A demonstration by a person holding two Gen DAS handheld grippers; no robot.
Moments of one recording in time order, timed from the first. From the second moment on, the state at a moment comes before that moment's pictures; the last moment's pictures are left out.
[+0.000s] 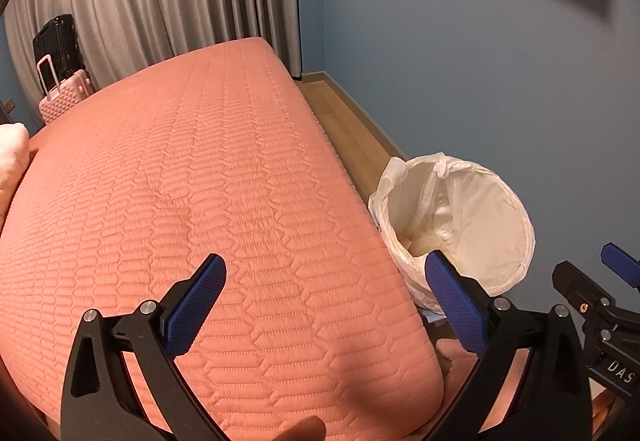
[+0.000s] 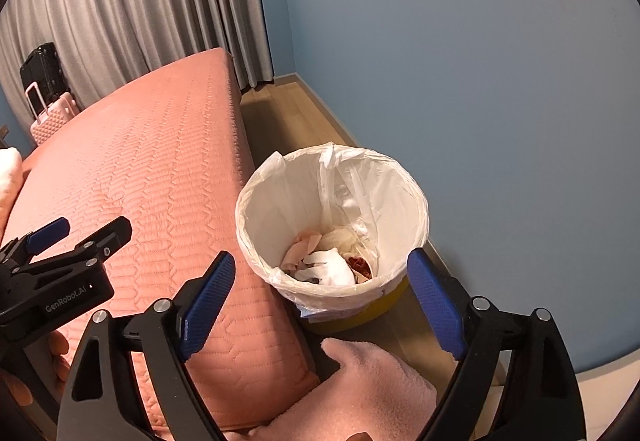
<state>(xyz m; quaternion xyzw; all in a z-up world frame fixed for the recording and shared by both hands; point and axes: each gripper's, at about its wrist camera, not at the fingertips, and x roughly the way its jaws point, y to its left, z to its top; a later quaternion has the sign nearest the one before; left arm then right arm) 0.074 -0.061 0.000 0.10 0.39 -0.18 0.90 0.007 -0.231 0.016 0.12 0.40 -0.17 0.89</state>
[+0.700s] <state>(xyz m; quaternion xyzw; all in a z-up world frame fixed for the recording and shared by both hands) 0.073 -0.062 -0.015 0.10 0.41 -0.16 0.89 0.008 -0.234 0.010 0.11 0.40 -0.19 0.89</state>
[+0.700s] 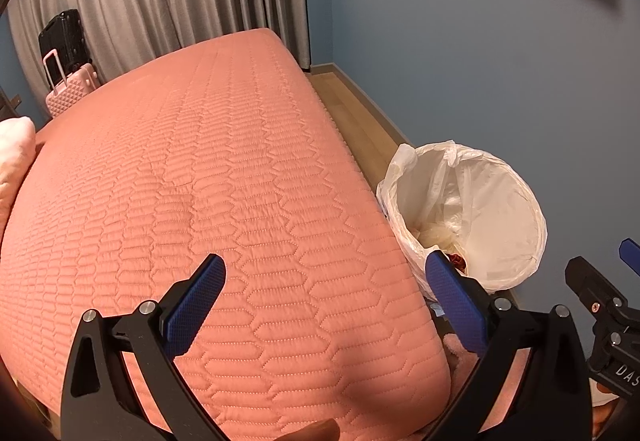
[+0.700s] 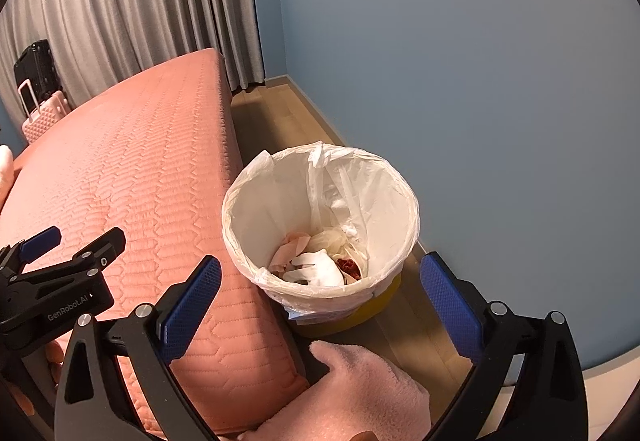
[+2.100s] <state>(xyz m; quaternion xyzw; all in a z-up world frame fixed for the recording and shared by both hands) 0.065 -0.071 -0.018 0.10 0.41 -0.14 0.90 0.008 -0.230 0.001 0.10 0.40 -0.20 0.89</state>
